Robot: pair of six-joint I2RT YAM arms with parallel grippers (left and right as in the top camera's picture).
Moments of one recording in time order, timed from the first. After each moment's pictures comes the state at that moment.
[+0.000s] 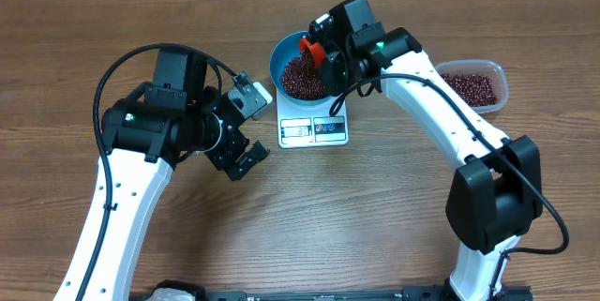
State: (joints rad) left arm -0.21 1.35 1.36 -1.17 0.36 0.59; right arm 0.45 1.98 1.71 -0.80 -0.12 -0.19
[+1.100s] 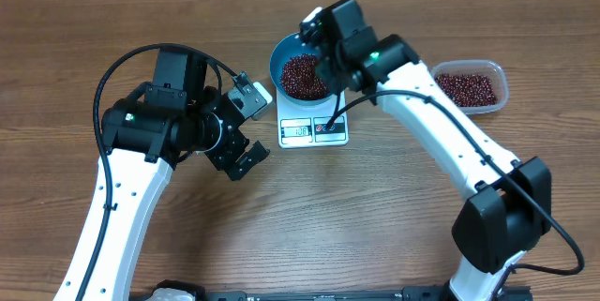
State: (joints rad) left arm -0.21 1.35 1.36 -1.17 0.36 0.59; right arm 0.54 1.90 1.71 -0.80 0.17 -0.29
